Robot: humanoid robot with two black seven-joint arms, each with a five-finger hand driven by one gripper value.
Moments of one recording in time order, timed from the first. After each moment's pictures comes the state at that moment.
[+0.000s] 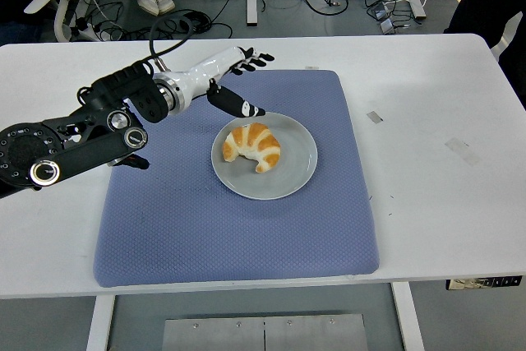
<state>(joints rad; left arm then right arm) -1.11 0.39 -0.29 -1.31 0.94 0.22 0.21 -0.08 0.00 0.01 0.16 -0.12 -0.06 0.21</state>
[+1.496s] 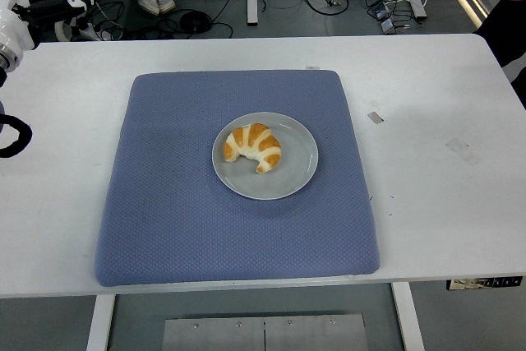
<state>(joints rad) -0.78 0.63 -0.81 -1.22 0.56 0.25 -0.11 -0.08 0.00 0.00 0.17 -0.12 -0.06 0.21</state>
